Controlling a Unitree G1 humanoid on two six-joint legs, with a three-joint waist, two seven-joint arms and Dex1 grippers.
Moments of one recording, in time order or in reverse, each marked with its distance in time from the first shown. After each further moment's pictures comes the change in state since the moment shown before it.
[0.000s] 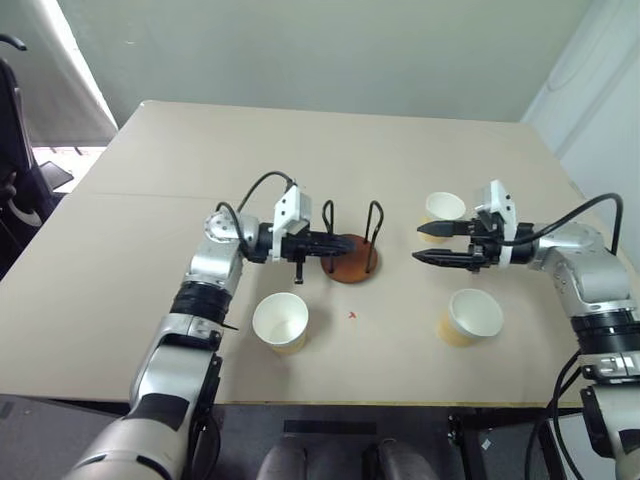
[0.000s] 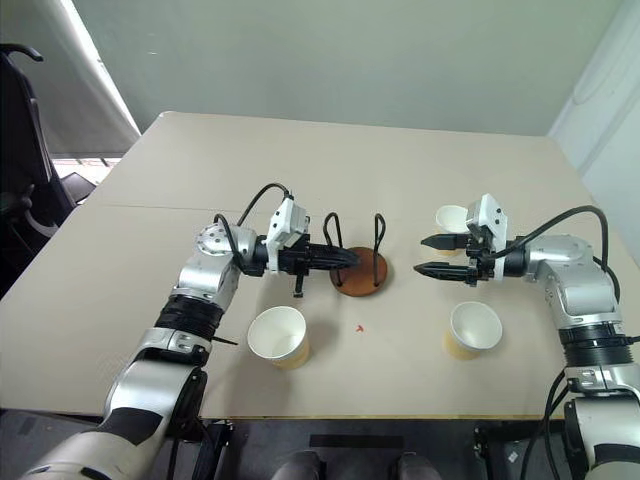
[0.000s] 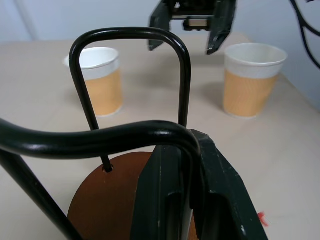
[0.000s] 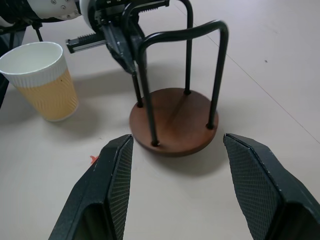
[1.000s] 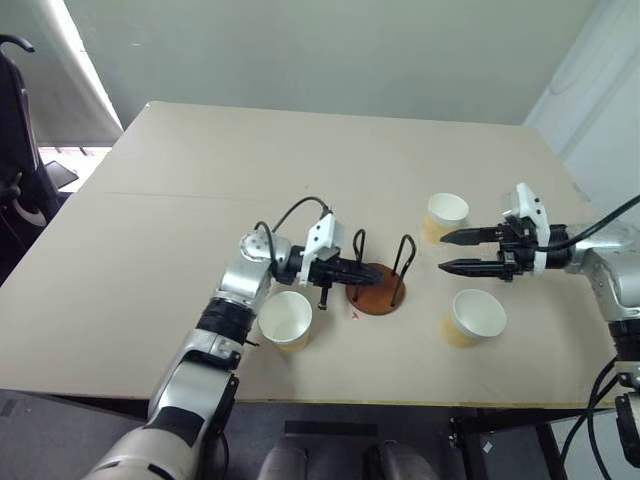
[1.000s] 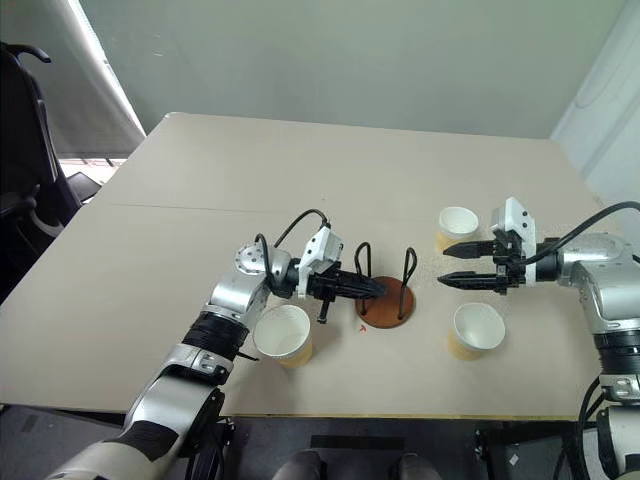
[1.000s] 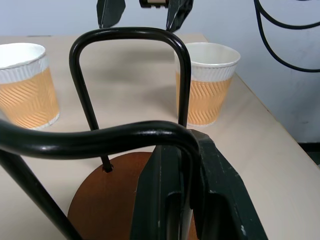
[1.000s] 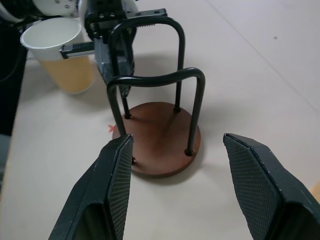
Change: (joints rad) left arm 0.069 -0.075 -0.100 -0.091 0.000 0.040 -0.002; right arm 0.044 -0.143 -0.026 -0.060 0.015 0.064 0.109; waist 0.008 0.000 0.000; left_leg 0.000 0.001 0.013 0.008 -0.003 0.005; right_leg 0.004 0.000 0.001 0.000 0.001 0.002
